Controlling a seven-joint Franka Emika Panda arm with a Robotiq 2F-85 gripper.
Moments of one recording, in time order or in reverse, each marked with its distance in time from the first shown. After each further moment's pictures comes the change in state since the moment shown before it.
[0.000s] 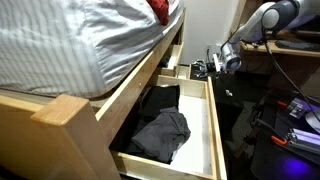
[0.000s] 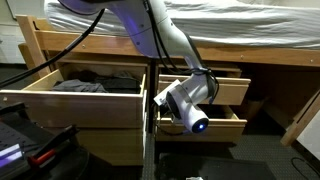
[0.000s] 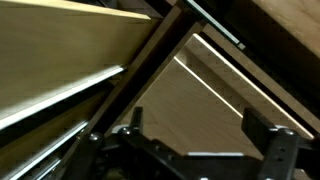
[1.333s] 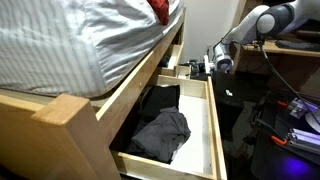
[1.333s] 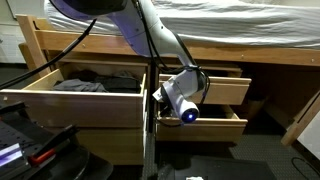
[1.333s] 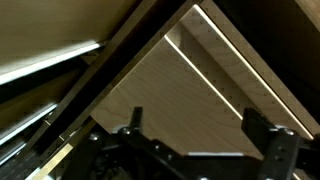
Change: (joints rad) arm 0.081 0.049 0.023 0.094 0.157 0.176 -0.073
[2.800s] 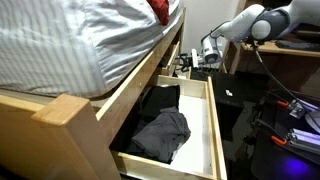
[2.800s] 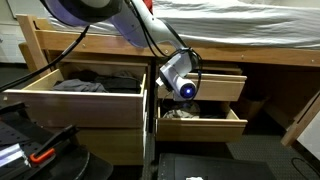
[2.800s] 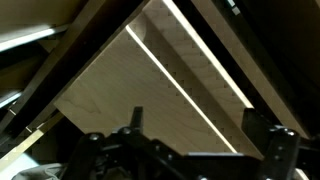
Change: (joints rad) arm 0.116 0.045 -0.010 0.231 0.027 0.265 0.121
